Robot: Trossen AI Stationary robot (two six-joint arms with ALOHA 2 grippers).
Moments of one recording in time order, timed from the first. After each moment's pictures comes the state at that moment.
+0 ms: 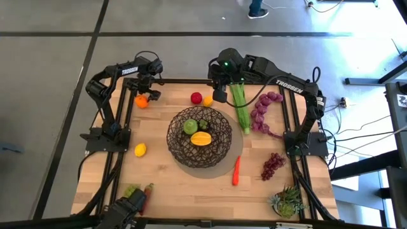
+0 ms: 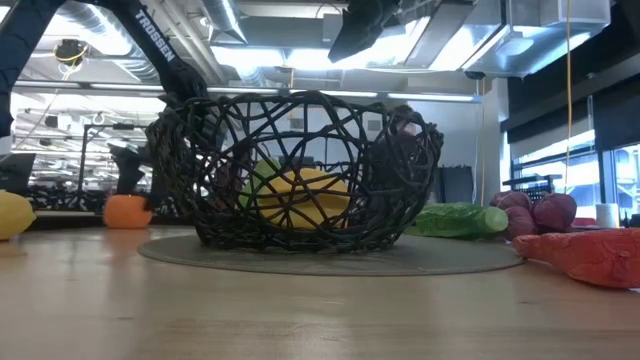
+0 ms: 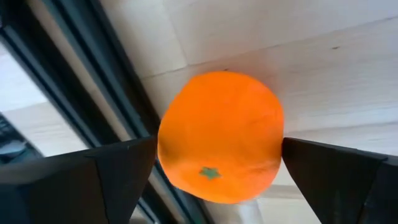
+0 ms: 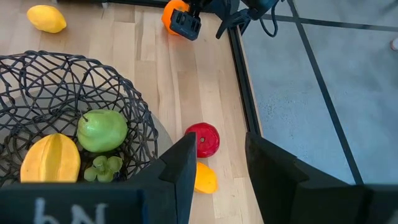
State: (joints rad) left arm 1.06 1.82 1.19 -1.18 -0.22 -0.26; right arm -0.35 1.79 1.96 -0.91 0.01 -0.32
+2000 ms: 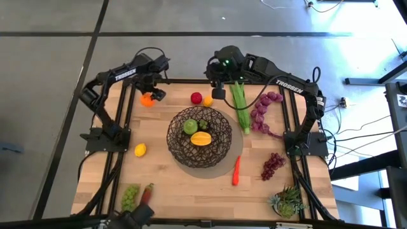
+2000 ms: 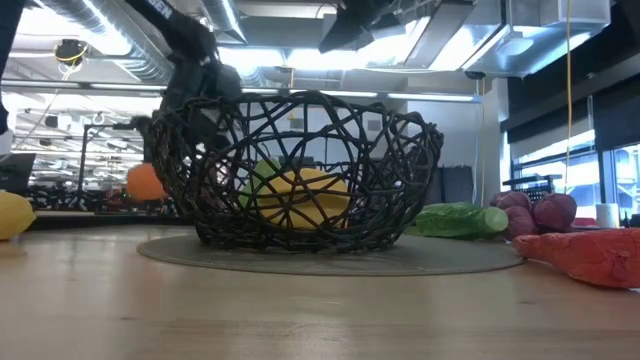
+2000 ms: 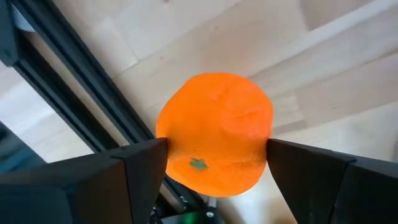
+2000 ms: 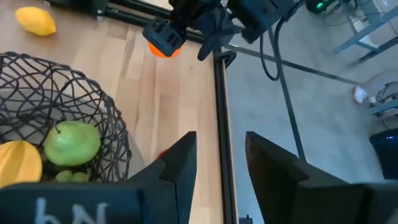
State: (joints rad) left arm 0.88 1.66 1.31 -1.29 -0.13 -0.20; right arm -0.35 1.79 1.96 -0.79 0.01 -0.50
